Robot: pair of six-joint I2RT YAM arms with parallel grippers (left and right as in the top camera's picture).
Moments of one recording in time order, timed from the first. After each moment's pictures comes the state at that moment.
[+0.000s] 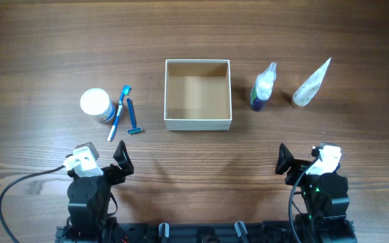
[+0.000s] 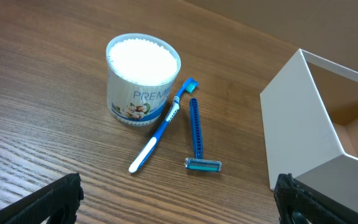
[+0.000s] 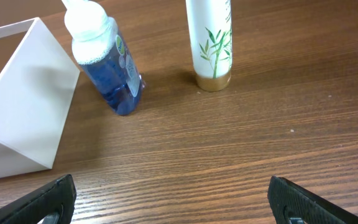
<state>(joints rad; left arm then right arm) -0.06 0.01 0.16 -0.56 -0.11 -0.37 0.09 0.01 0.17 -0.63 0.09 0.26</state>
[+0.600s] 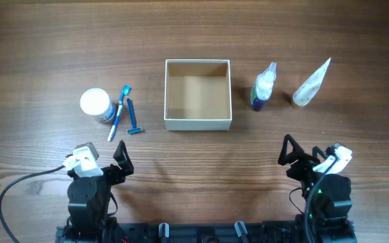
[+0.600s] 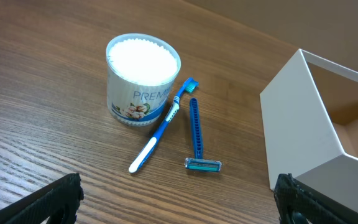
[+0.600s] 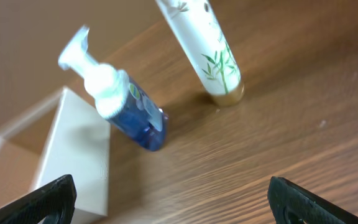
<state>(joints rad) -0.06 0.01 0.16 -0.56 -0.11 -0.37 0.09 0.01 0.17 -0.54 0.09 0.62</state>
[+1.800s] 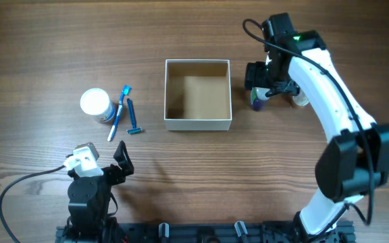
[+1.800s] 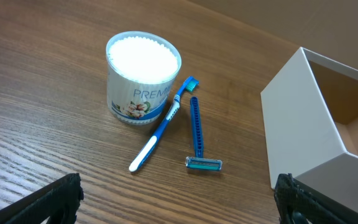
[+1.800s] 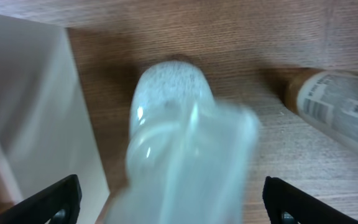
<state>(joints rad) -0.06 0.01 0.15 -0.56 -0.11 -0.37 0.23 1.90 1.61 -1.14 0.05 0.35</state>
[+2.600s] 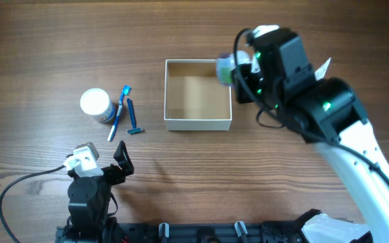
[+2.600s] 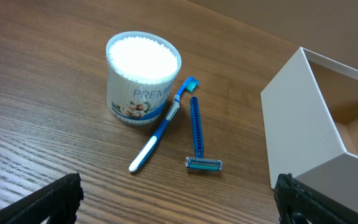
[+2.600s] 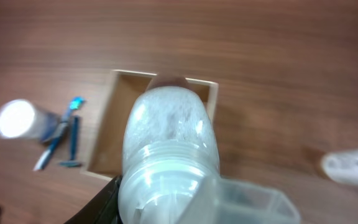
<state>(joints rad) -0.06 0.01 0.15 -0.56 -0.11 -0.37 0.57 1.41 1.62 -1.03 0.13 0.35</state>
